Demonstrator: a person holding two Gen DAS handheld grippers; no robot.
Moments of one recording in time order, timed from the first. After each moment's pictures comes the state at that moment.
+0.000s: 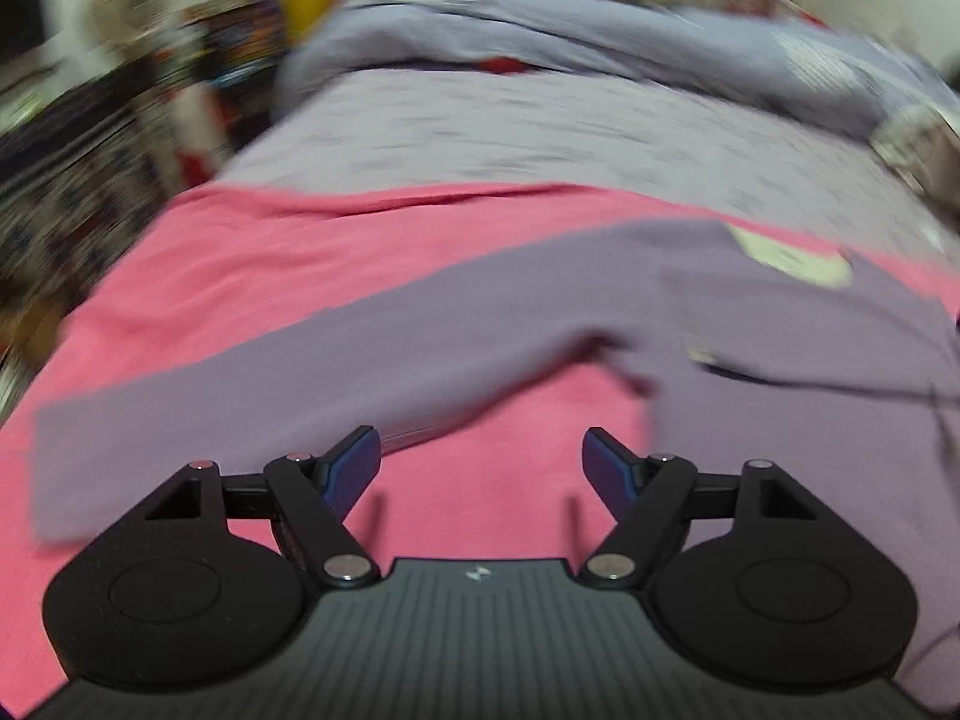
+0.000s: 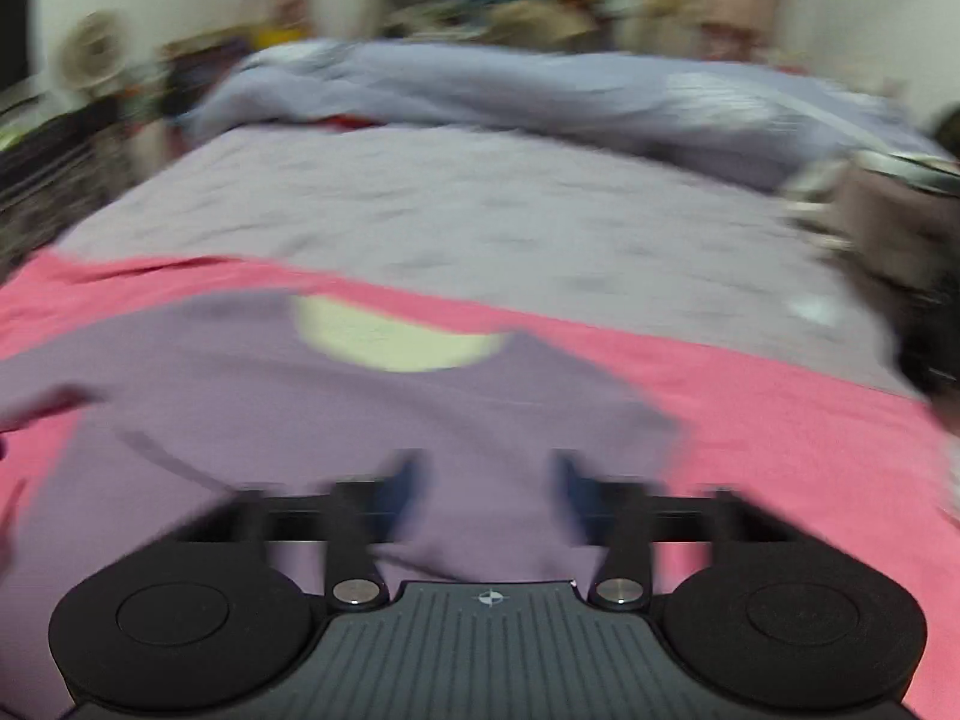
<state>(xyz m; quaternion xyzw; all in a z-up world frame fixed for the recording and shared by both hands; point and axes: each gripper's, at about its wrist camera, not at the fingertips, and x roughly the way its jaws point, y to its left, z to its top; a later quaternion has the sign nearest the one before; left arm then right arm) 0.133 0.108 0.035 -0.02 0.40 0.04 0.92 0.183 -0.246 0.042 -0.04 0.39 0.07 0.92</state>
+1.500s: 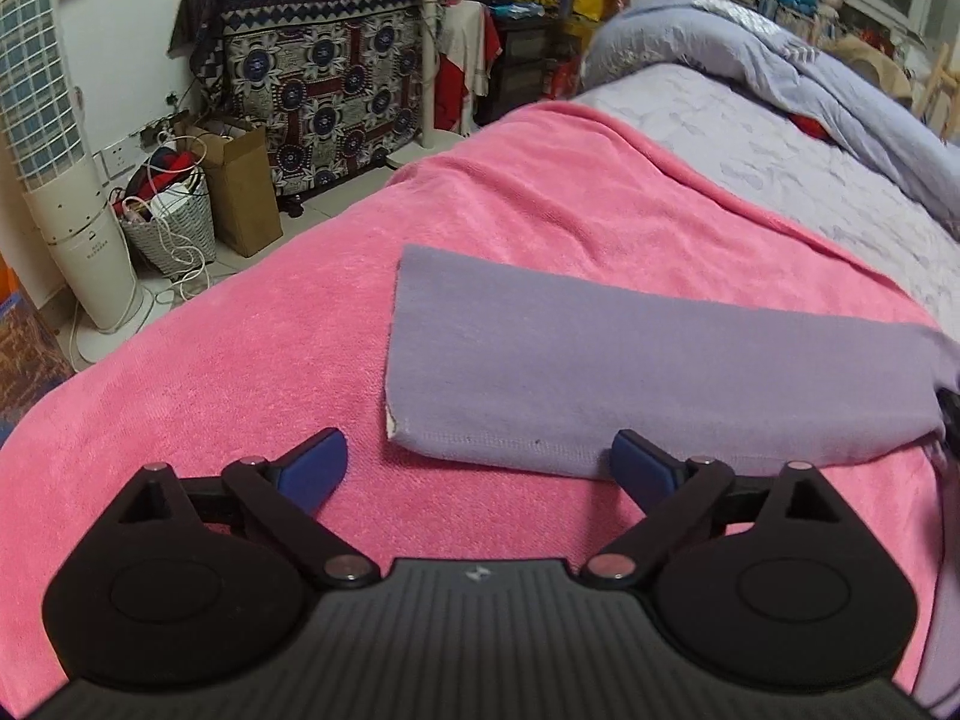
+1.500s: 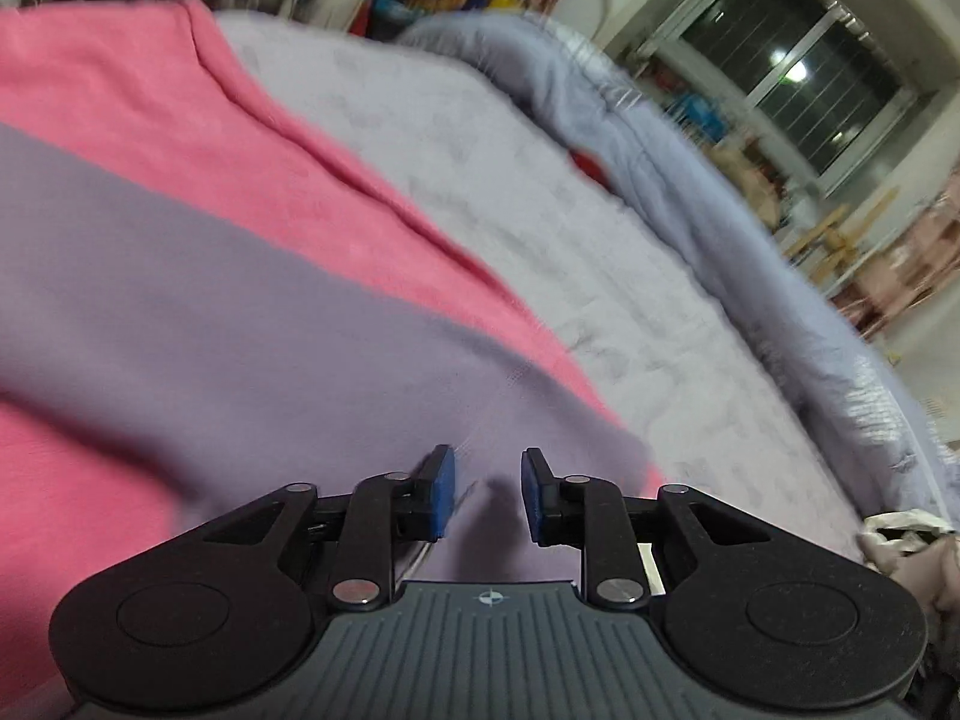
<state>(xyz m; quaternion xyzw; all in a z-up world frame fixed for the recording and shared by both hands) 0.092 0.271 0.007 -0.14 0.40 0.23 0.88 0.284 0.010 -0.044 -0.34 0.28 0.11 0.89</state>
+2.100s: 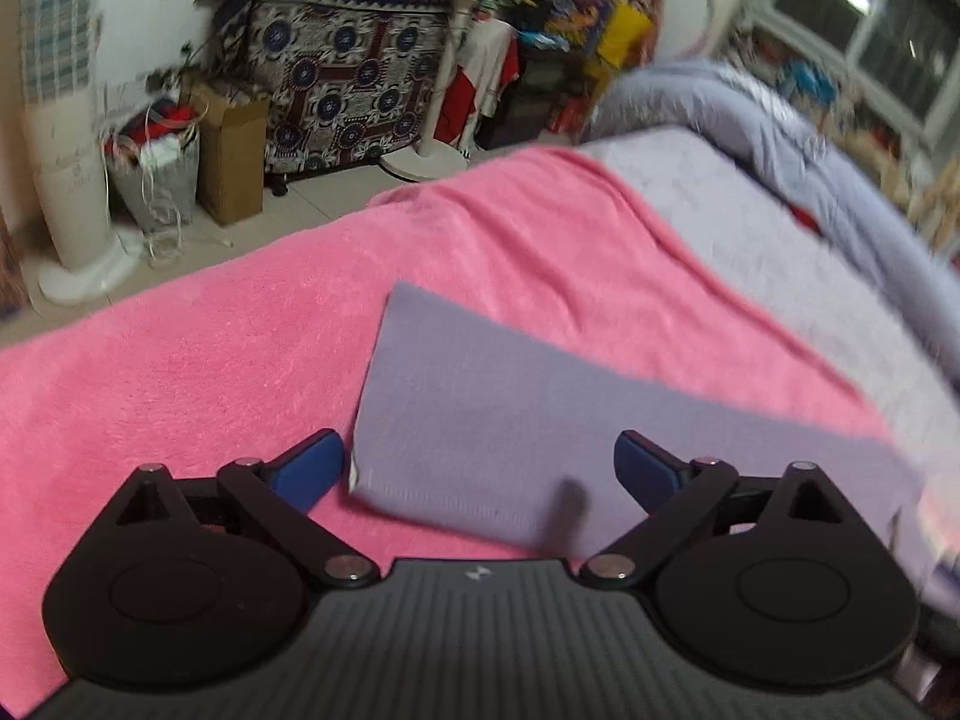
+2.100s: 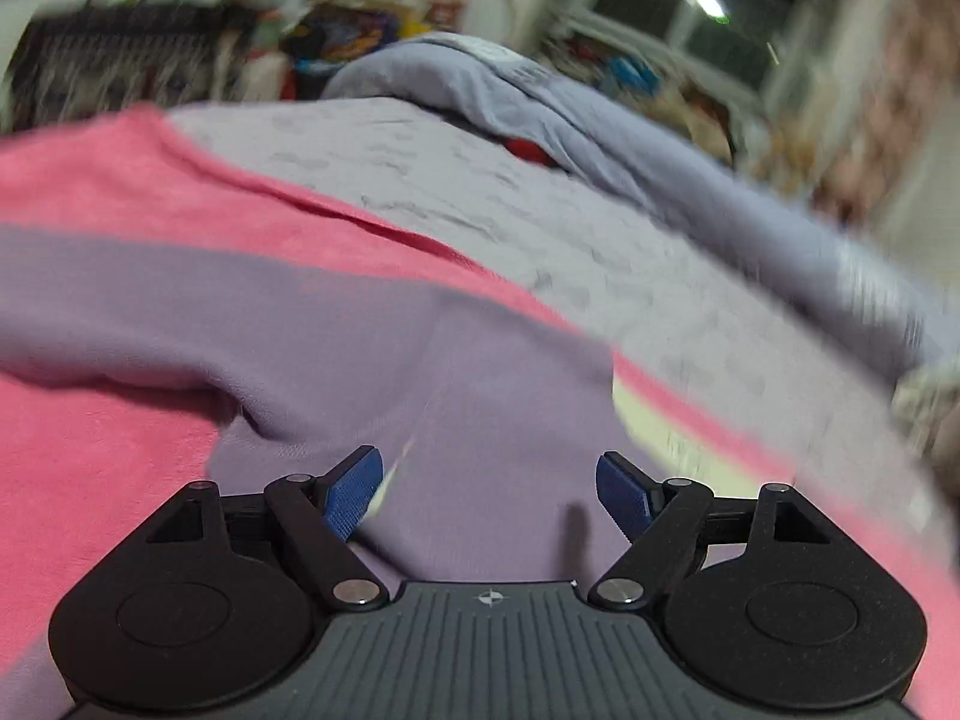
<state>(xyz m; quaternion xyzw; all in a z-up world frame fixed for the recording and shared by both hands) 0.090 0.299 0.013 -0.27 0.34 0.22 0.88 0.217 -0.055 -0.026 -0.17 0.31 0.09 0.93</state>
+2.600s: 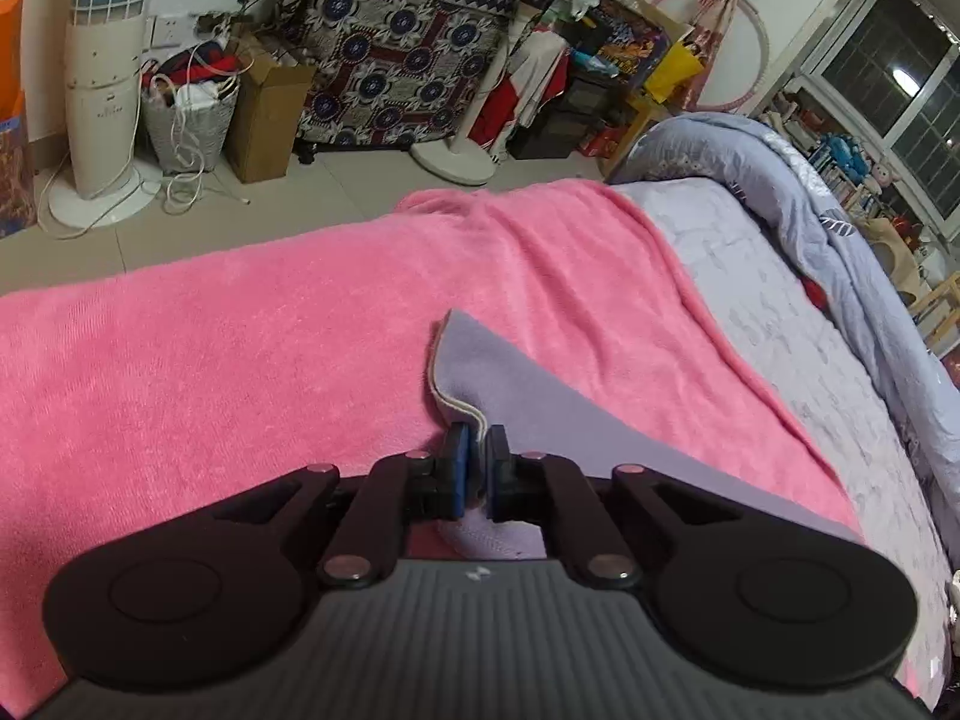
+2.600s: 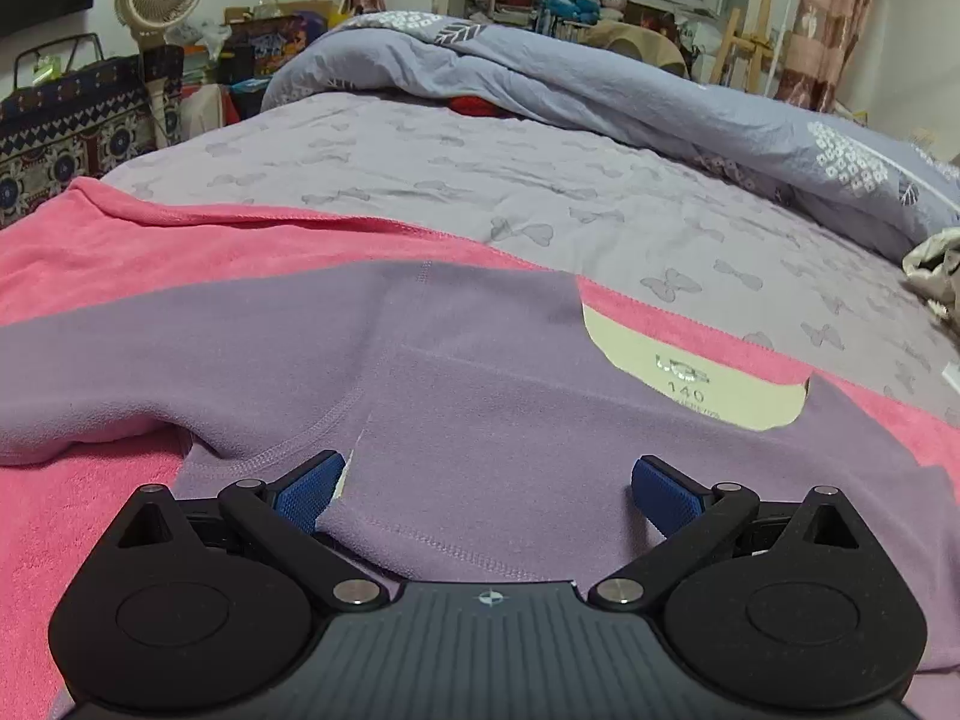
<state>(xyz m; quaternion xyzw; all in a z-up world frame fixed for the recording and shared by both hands) 0.071 0.328 0.018 -0.35 0.31 0.24 0.85 0.228 -0.077 -0.020 -0.10 0.34 0.07 0.93</state>
